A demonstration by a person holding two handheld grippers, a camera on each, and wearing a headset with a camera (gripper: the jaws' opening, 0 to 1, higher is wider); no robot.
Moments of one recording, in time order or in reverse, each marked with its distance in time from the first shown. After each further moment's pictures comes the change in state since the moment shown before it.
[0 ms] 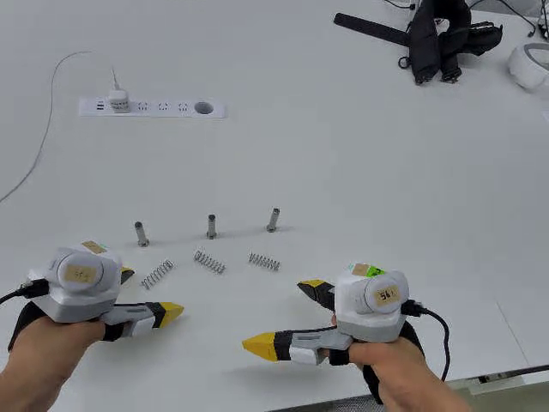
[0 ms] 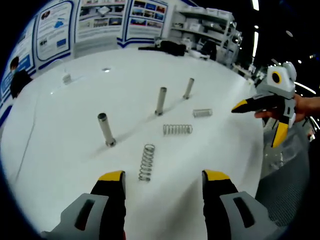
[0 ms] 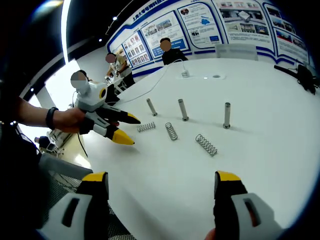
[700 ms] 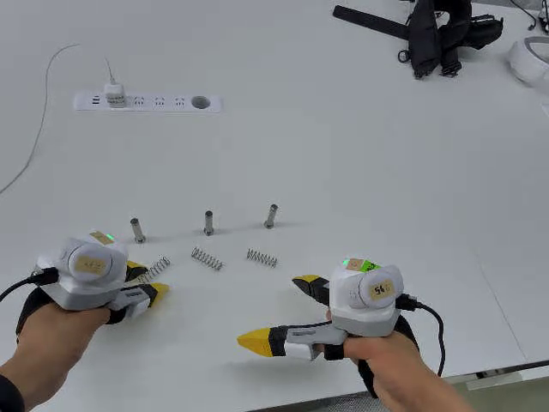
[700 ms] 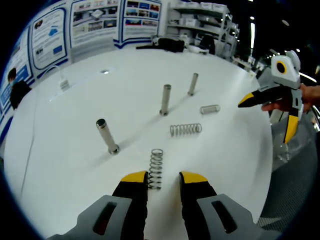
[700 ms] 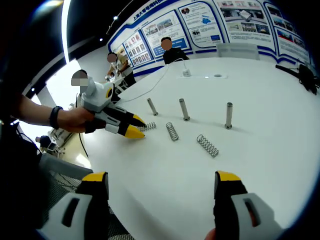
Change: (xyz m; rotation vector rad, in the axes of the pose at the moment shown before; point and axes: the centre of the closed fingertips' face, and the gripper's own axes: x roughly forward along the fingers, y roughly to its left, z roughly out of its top) left arm 0.010 0.002 0.007 0.074 0.013 0.036; right arm 0.004 0.000 0.001 -0.001 0.008 0.011
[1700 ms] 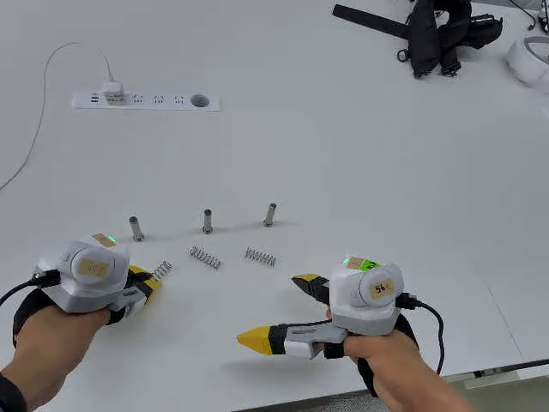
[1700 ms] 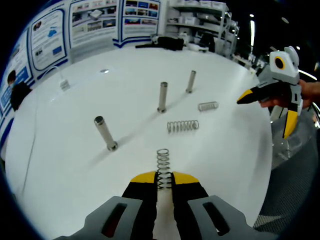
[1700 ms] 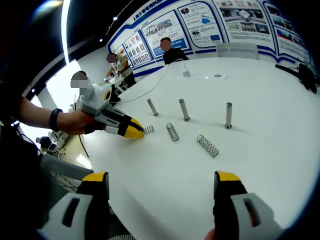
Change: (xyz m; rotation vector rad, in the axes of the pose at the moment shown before) left arm -0.010 -0.005 -0.008 0.014 0.013 0.008; right arm -0.001 0.001 0.000 0.007 -0.004 0.004
